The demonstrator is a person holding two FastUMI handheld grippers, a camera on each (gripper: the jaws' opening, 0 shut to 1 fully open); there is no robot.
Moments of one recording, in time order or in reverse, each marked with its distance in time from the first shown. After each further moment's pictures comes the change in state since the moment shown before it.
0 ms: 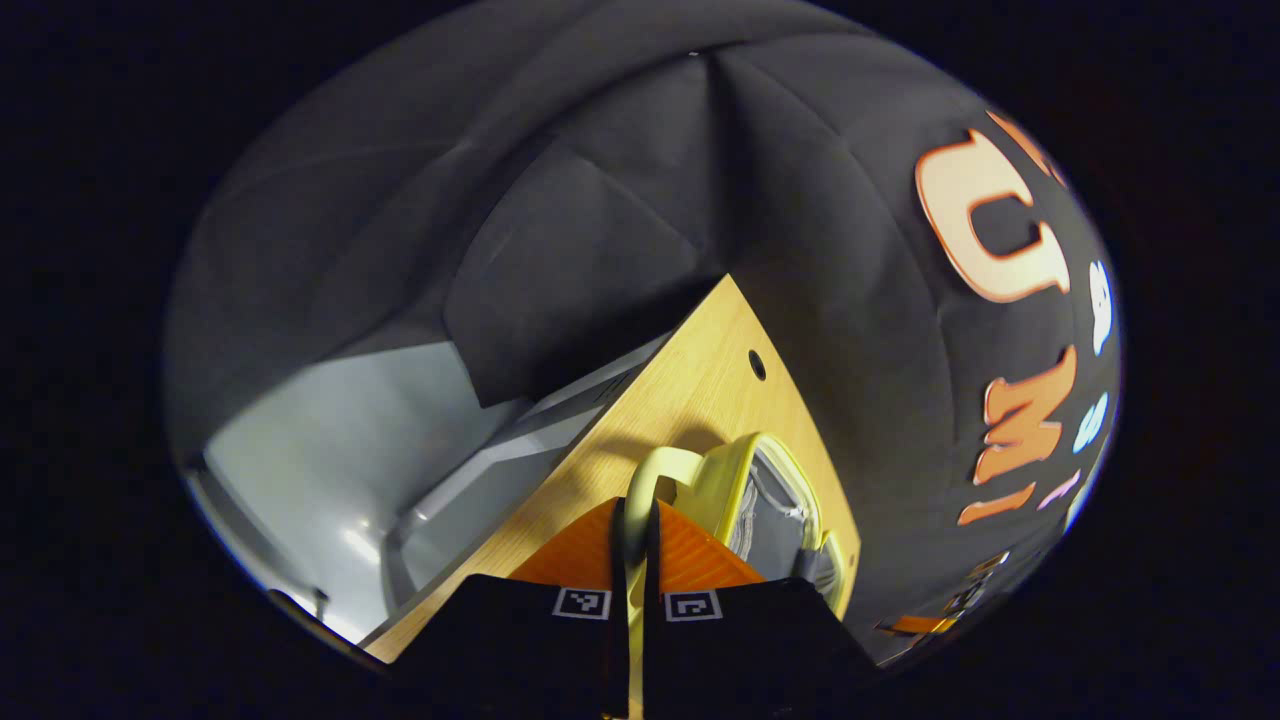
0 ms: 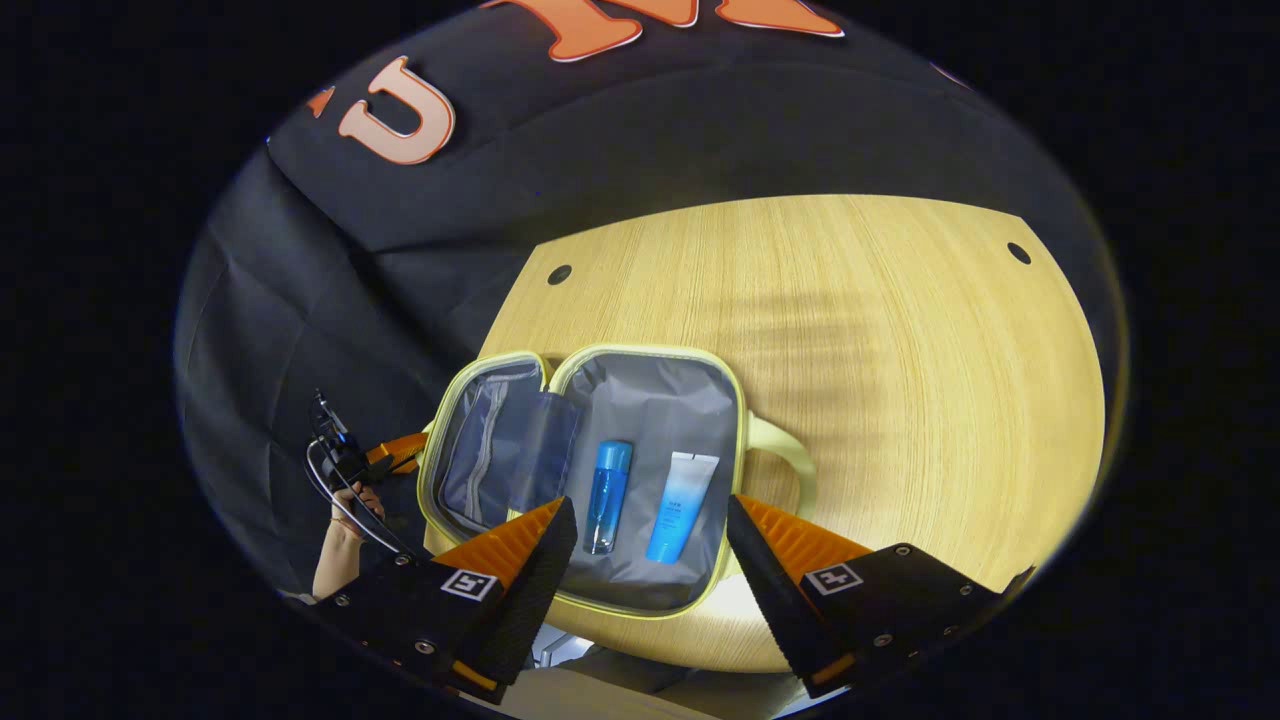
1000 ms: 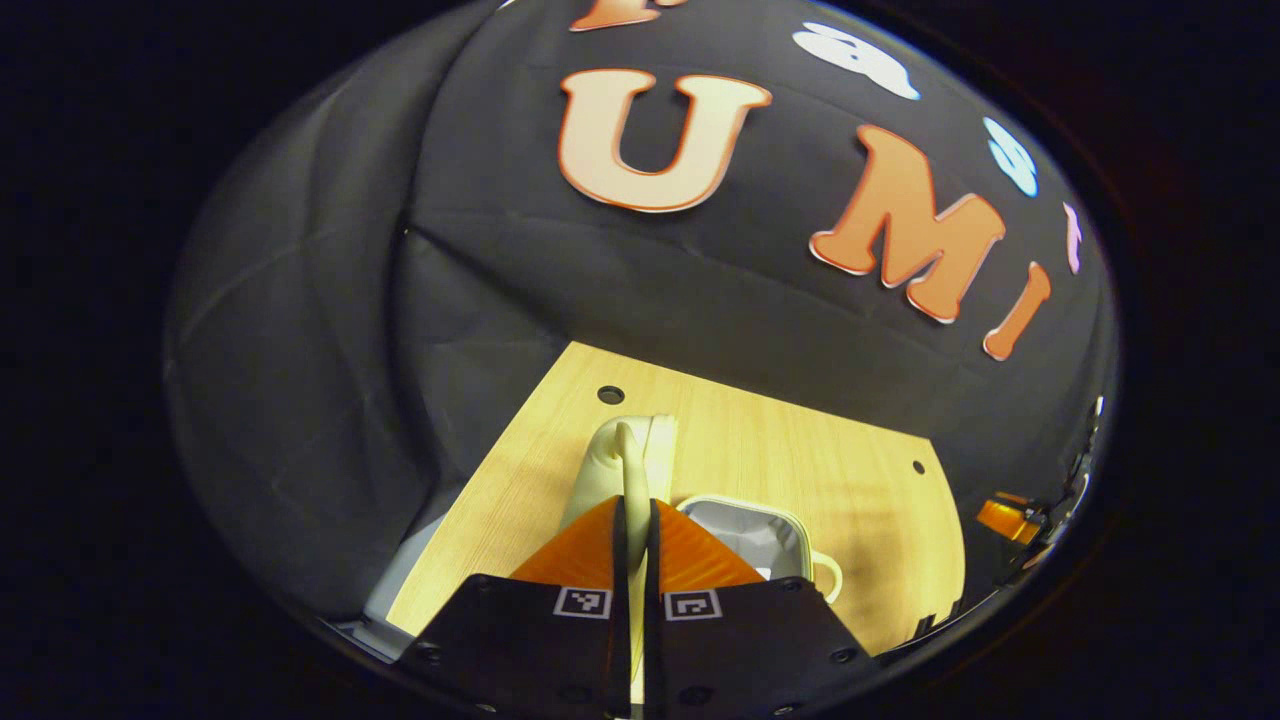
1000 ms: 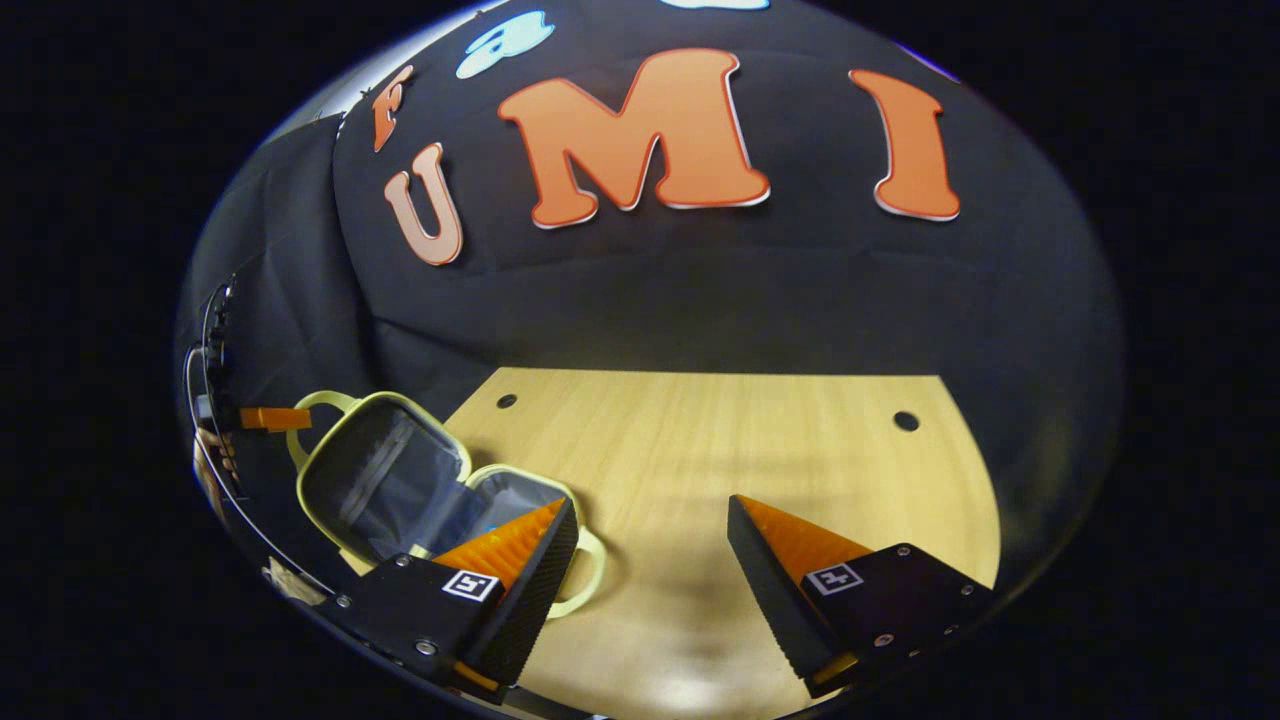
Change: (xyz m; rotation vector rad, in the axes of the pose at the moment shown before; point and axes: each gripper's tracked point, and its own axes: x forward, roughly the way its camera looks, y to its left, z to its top) left arm -0.142 -0.331 -0.070 0.638 -0.175 0.168; right arm -0.151 -0.146 0.104 -0.226 -0.471 -0.150
